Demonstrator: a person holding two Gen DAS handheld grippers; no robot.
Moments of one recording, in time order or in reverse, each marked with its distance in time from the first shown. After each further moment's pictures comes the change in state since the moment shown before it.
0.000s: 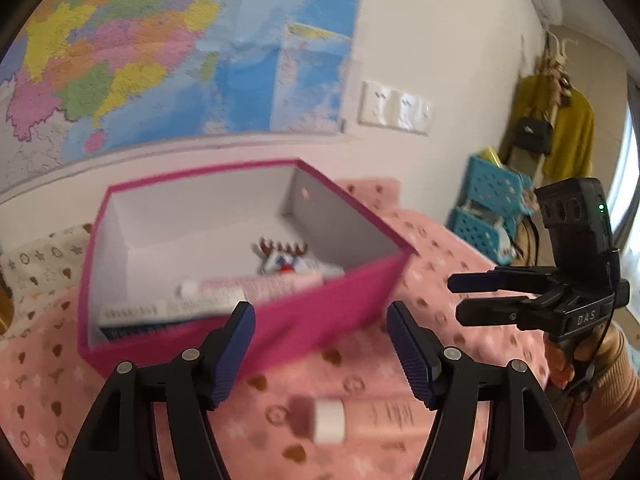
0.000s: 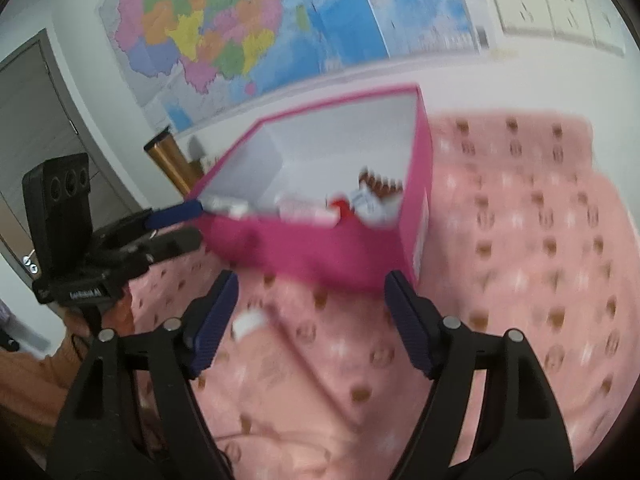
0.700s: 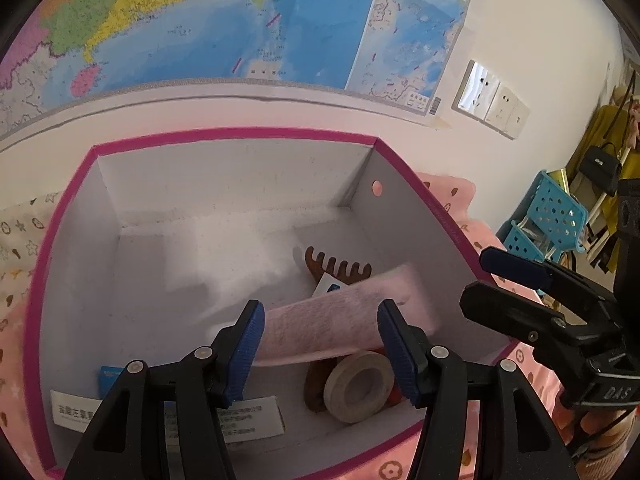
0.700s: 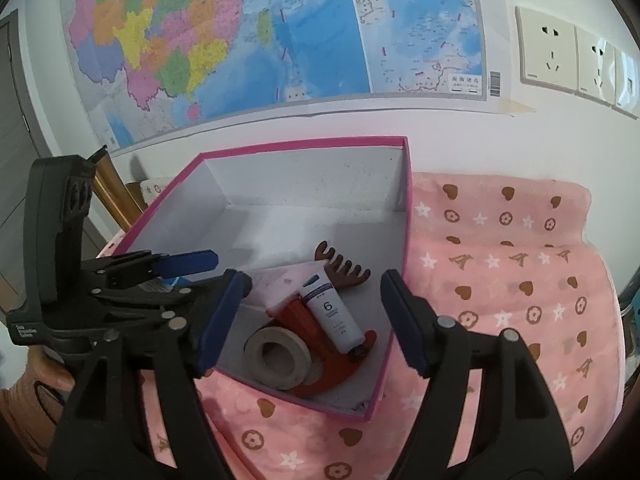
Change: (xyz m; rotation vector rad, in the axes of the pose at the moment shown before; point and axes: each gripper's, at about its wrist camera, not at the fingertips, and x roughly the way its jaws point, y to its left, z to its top) left arm 0.095 0.050 0.049 -0.207 0.139 0.105; right arm 0.067 -0.006 0.089 -0.057 -0.058 -0.189
